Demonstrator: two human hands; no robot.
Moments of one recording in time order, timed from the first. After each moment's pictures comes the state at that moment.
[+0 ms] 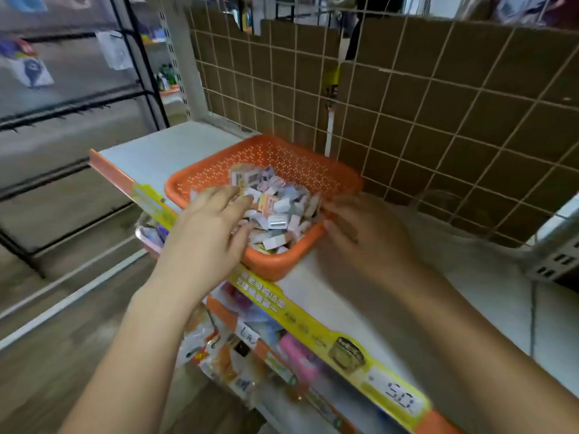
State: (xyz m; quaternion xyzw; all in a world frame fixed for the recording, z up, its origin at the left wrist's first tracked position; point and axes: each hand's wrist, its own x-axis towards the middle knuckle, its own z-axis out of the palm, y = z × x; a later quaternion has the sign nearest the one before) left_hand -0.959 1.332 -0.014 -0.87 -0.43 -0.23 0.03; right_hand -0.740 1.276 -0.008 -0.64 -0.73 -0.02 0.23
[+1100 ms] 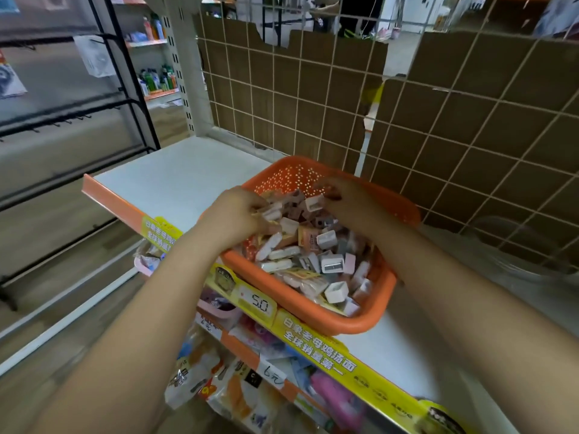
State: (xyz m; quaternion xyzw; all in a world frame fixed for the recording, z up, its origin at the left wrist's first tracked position) left_hand -0.972 1.476 -0.013 -0.84 -0.48 -0.17 -0.20; right_hand -0.779 1.434 -0.018 -0.69 -0.60 0.26 0.32
